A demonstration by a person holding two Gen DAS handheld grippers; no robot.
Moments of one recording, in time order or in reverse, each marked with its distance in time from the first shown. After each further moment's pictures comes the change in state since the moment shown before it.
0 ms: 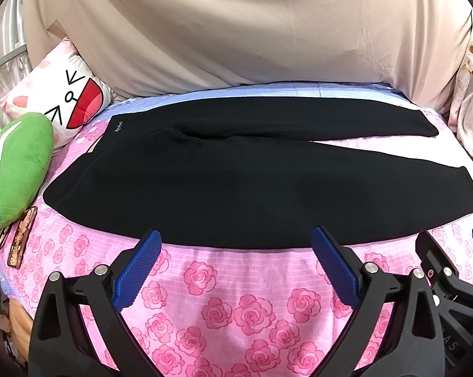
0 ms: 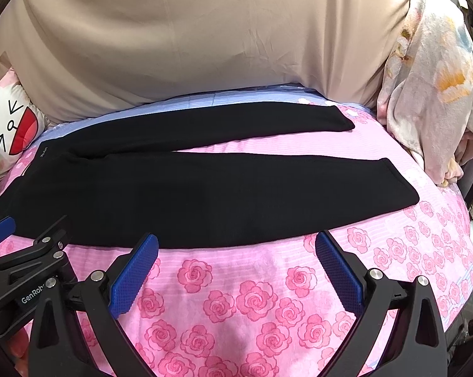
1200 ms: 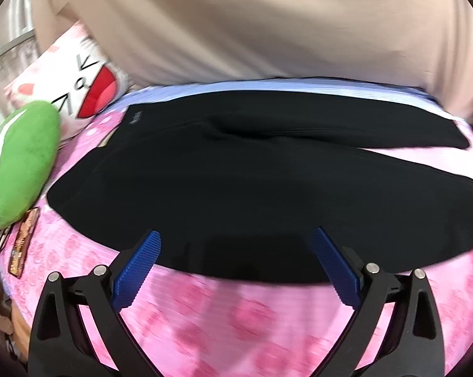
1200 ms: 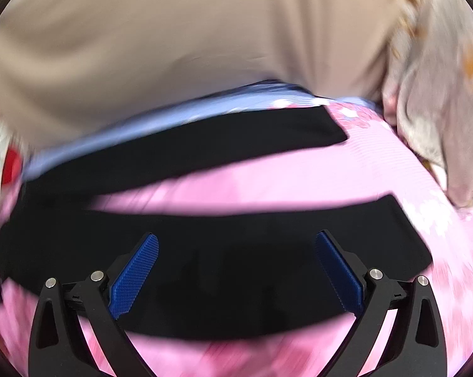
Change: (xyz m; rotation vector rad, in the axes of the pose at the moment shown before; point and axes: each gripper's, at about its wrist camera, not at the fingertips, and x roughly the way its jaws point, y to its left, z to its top) left arm 0.060 0.059 0.020 -0.065 0.043 0.090; right arm 0.119 -0.146 0.098 0.121 0.037 0.102
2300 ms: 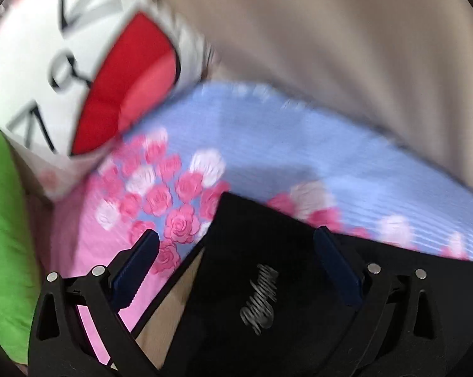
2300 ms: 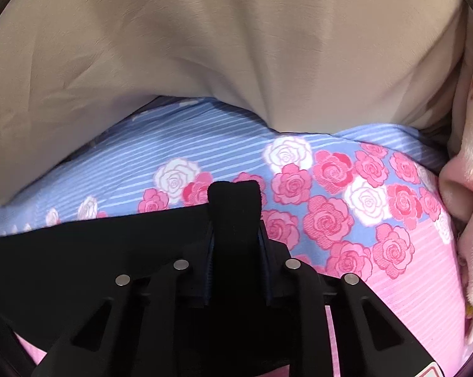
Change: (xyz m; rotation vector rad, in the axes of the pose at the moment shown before) left arm 0.306 0.219 0.228 -0.228 0.252 0.224; right arm 0.238 -0.115 0.186 0.000 0.160 -0.055
